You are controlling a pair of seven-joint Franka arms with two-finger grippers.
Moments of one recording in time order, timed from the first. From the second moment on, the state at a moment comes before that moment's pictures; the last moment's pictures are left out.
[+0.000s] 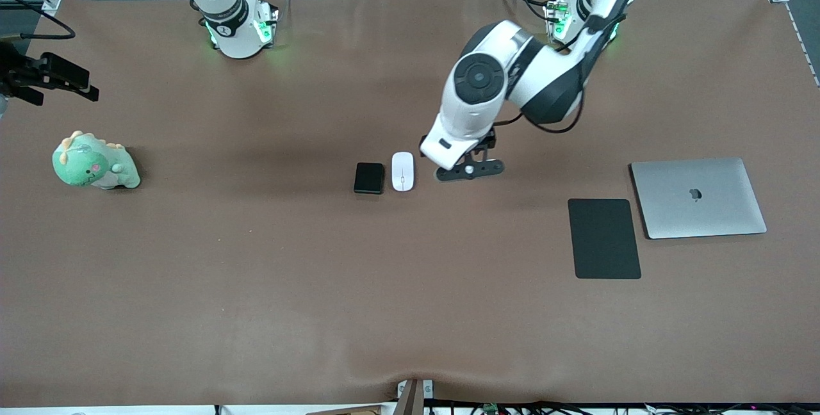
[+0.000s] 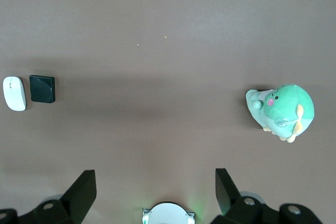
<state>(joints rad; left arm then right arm) -0.68 0.46 -0.05 -1.55 -0.07 1.94 -0.83 -0.15 -0.02 0.09 -1.51 0.06 1.37 -0.09</state>
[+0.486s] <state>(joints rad) -0.79 0.64 -0.05 -1.47 0.05 2.14 -1.02 -0.15 -0.02 0.09 -1.51 0.06 1.37 -0.09</state>
